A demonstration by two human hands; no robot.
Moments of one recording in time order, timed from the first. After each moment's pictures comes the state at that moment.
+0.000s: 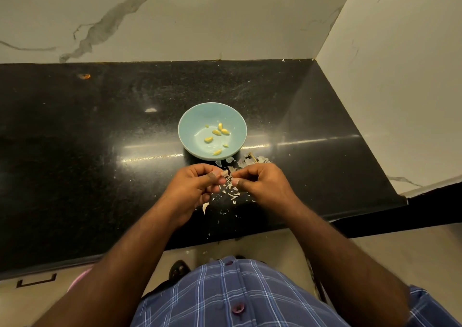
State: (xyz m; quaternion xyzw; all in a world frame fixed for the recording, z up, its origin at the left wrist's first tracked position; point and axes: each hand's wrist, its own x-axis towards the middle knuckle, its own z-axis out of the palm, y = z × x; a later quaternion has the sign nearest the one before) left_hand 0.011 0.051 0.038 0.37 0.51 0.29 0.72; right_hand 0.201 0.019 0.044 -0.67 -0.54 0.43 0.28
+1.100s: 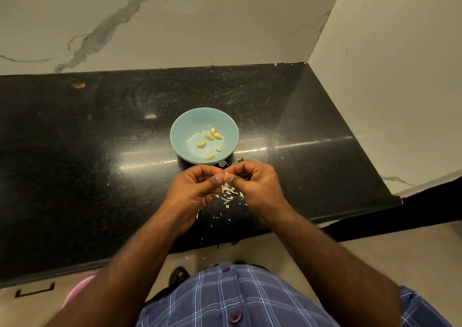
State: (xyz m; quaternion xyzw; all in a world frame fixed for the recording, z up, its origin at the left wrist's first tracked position) left_hand 0.029 0.041 0.040 0.36 0.47 0.35 0.72; right_hand 0.194 0.012 0.048 -0.59 -0.49 0.43 0.47
